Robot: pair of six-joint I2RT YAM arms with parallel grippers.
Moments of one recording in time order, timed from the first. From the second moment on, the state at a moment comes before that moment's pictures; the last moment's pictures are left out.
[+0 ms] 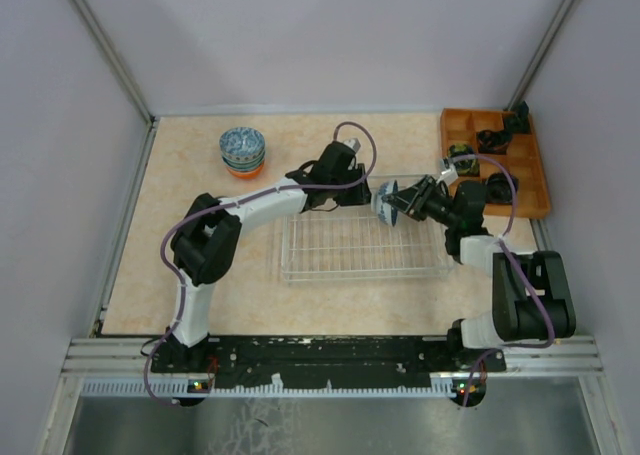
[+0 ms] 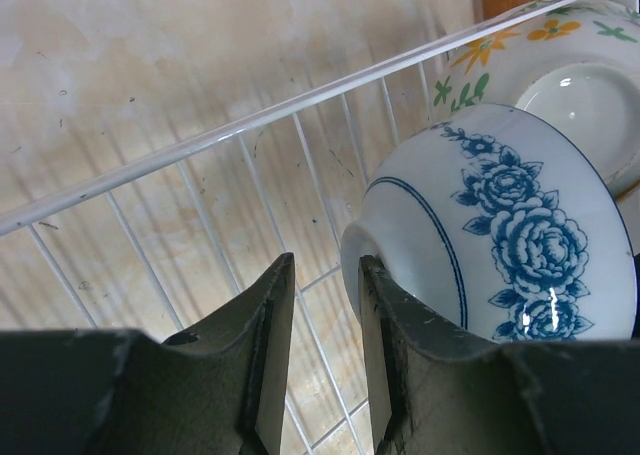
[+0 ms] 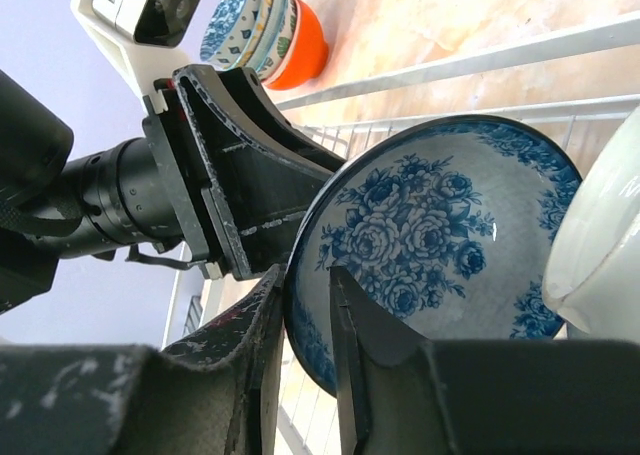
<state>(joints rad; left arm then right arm) -0.78 2.06 1.56 -0.16 0.10 -0.68 0.03 1.42 0.50 0.71 -0.78 0.89</state>
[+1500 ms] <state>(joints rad) -0.82 2.06 1.62 -0.18 0.07 -0.68 0.04 1.24 0.68 0.09 -0.60 0.56</state>
